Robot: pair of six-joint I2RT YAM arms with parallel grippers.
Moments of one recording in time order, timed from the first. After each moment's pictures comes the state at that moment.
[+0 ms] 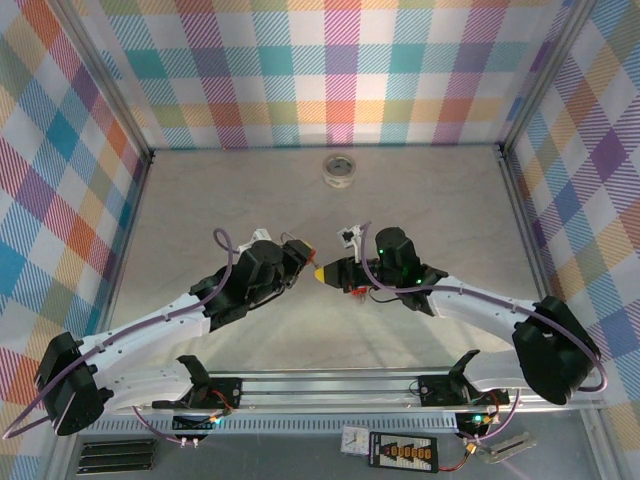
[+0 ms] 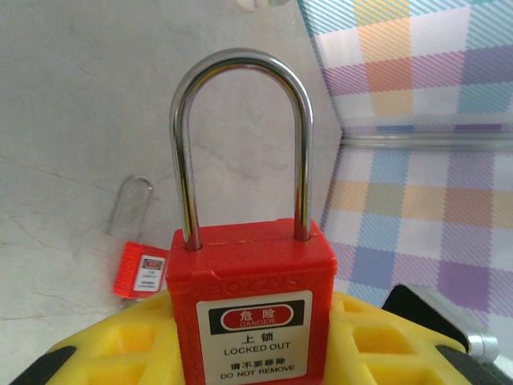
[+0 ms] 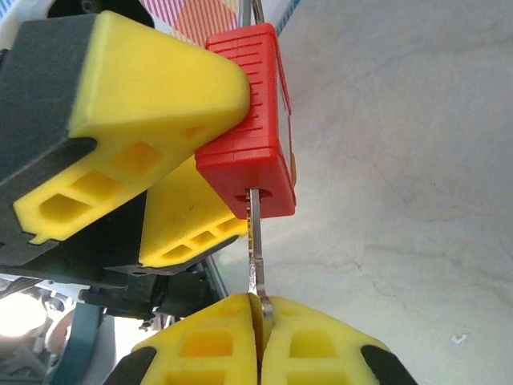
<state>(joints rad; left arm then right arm) -0.88 1.08 0.75 -0.18 -0.23 -1.51 0.73 1.31 0.65 0.29 -0.63 0.70</state>
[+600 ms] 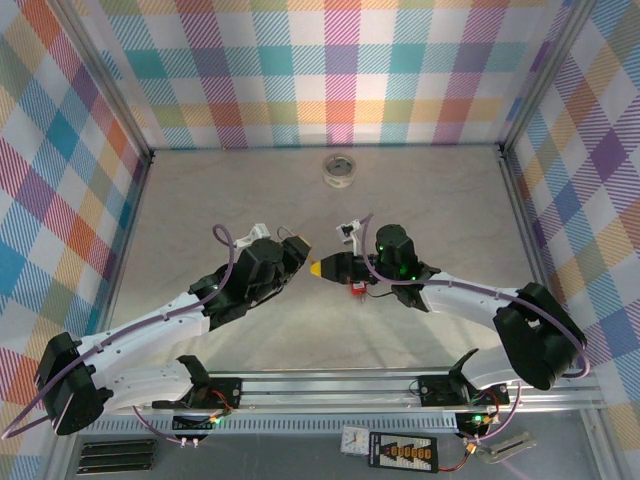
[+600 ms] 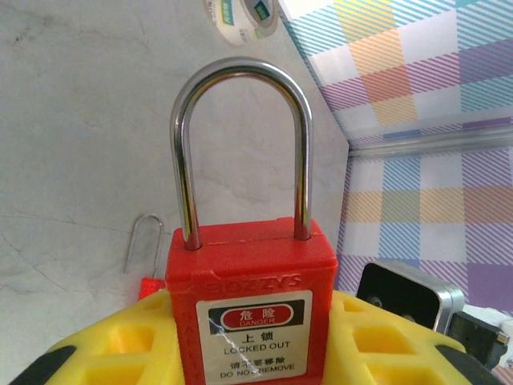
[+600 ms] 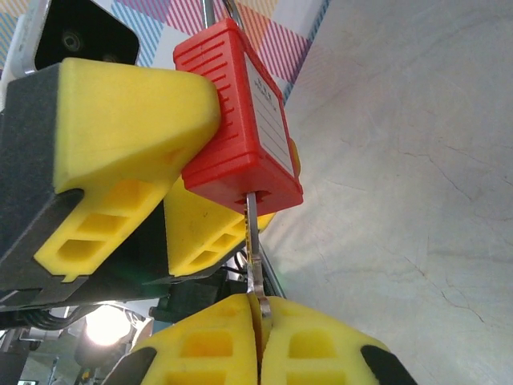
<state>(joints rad) -0.88 1.08 0.77 -0.17 -0.29 -1.40 0.70 1.40 0.64 0.51 -0.74 0.93</state>
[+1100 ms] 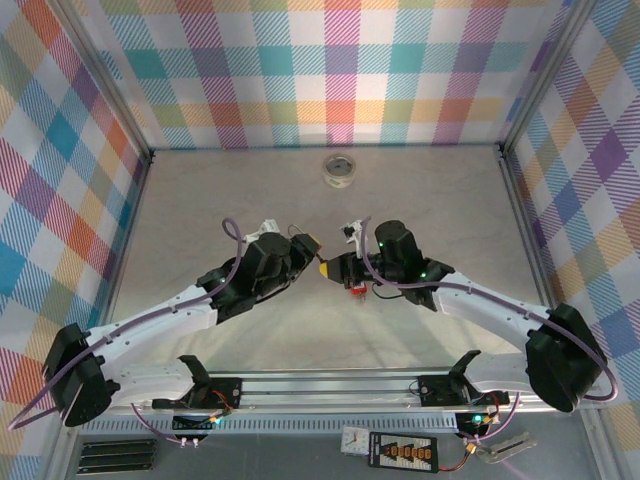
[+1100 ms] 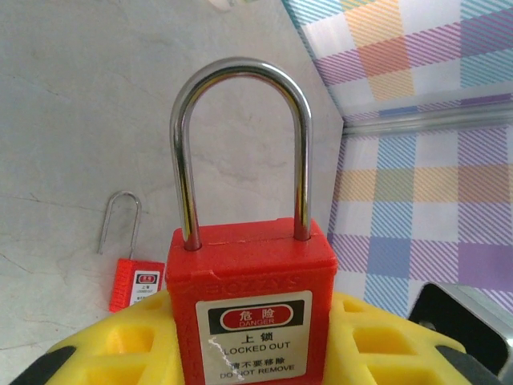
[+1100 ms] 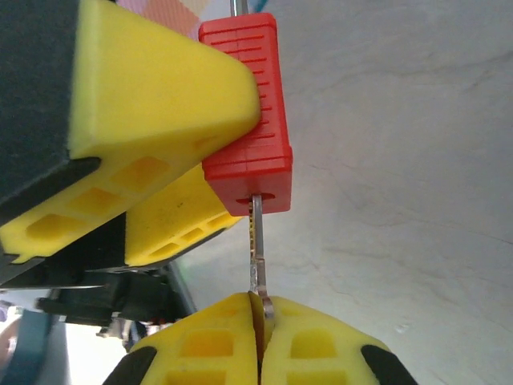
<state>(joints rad) -0.88 1.16 0.82 -0.16 -0.21 -1.41 0.74 1.25 0.75 0.03 -0.51 0.54</state>
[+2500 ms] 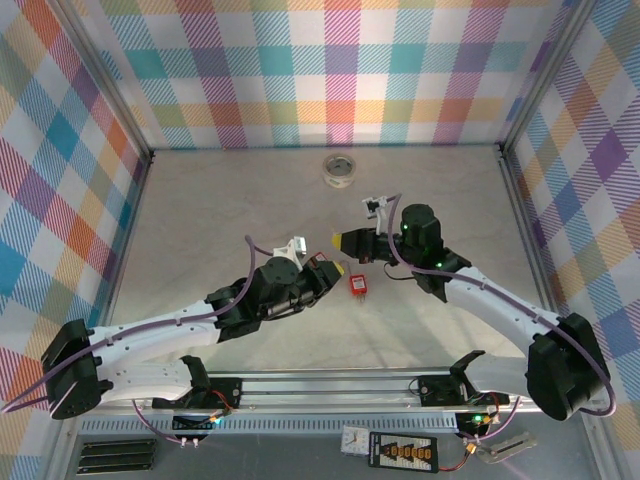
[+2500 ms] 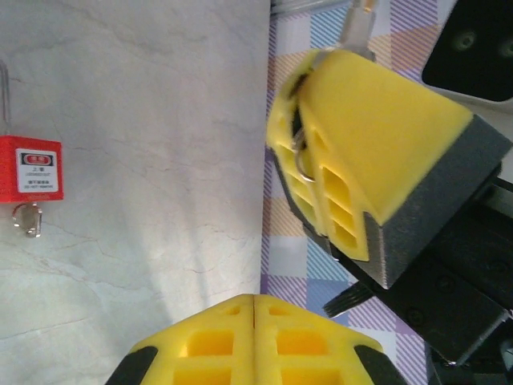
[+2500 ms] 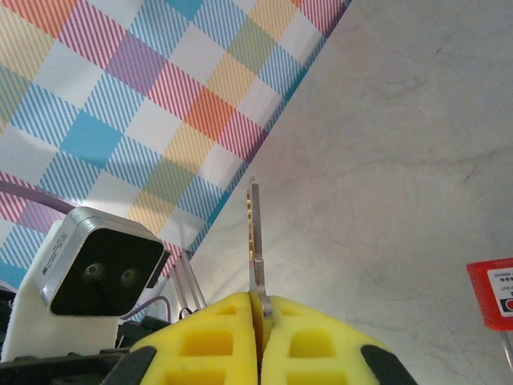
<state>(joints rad) -1.05 1.11 0.74 0.03 -0.12 -1.40 0.57 1.21 0.75 0.19 -0.65 0.68</state>
